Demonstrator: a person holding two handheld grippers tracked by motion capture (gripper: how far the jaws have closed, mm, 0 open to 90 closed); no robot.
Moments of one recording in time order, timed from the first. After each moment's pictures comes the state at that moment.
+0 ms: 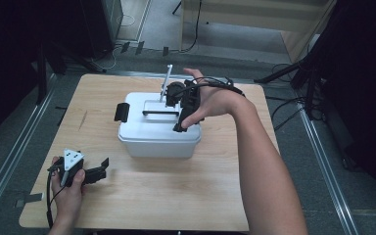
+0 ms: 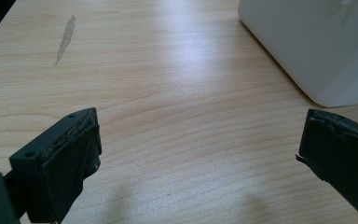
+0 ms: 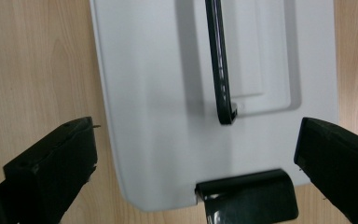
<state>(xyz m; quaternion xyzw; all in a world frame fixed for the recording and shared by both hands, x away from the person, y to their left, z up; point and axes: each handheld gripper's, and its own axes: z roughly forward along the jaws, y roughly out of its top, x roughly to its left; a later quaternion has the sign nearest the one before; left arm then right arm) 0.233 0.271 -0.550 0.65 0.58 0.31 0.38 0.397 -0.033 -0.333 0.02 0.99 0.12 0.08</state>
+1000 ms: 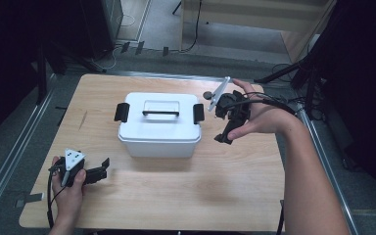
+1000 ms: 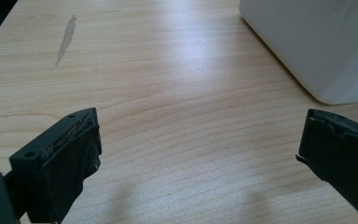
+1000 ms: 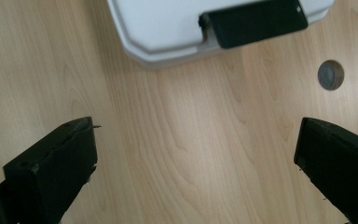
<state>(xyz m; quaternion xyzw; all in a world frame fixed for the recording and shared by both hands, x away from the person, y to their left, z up) 0.234 0.269 -0.551 0.66 0.57 0.31 0.38 0.370 -0.149 -0.334 0.10 0.98 0.13 0.10</state>
